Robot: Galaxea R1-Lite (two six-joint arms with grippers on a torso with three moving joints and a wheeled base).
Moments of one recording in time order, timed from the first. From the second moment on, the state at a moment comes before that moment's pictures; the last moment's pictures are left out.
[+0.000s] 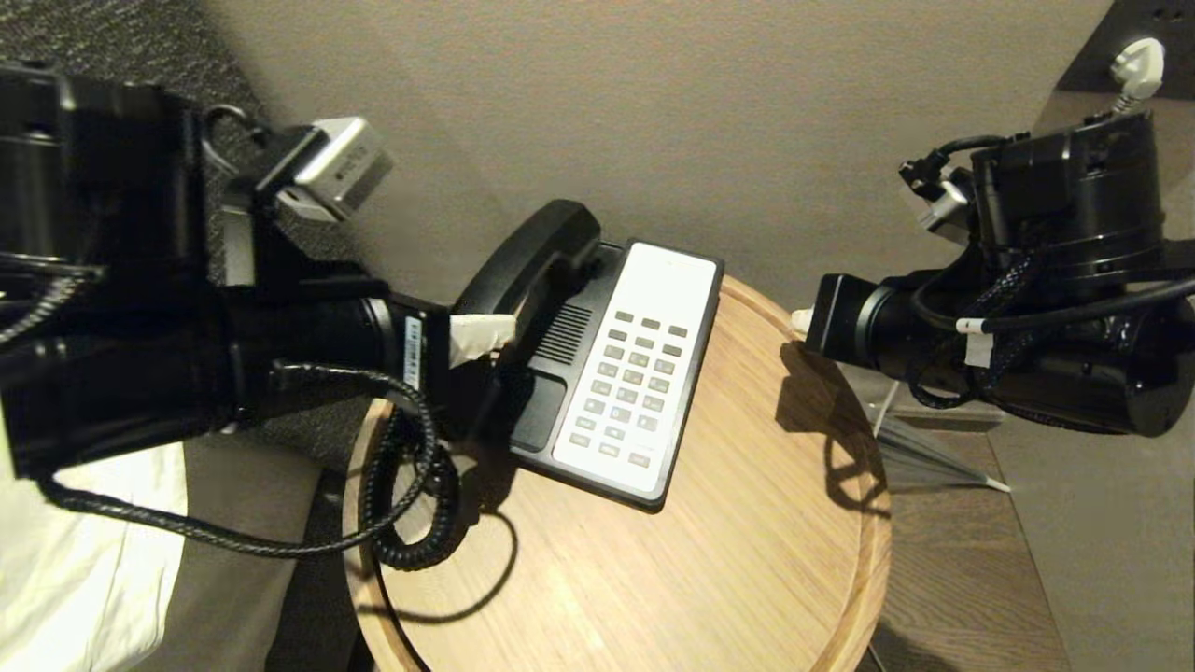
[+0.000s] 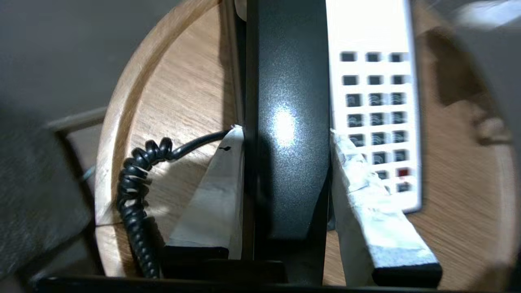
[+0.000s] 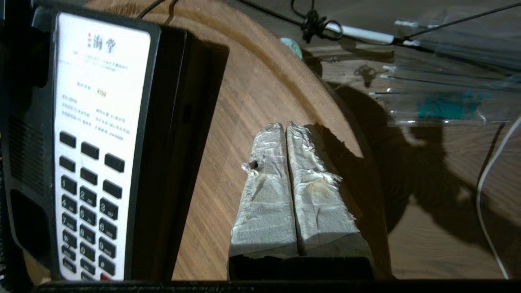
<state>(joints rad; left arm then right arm) -0.64 1.39 -1.07 -0.03 0.03 -0.06 0.66 1.56 -1.11 -0.04 -0.32 0.52</state>
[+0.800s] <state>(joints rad) -0.72 1.52 -1.19 0.00 0.12 -0.07 0.62 1.53 -1.09 -0.03 -0.34 0.52</state>
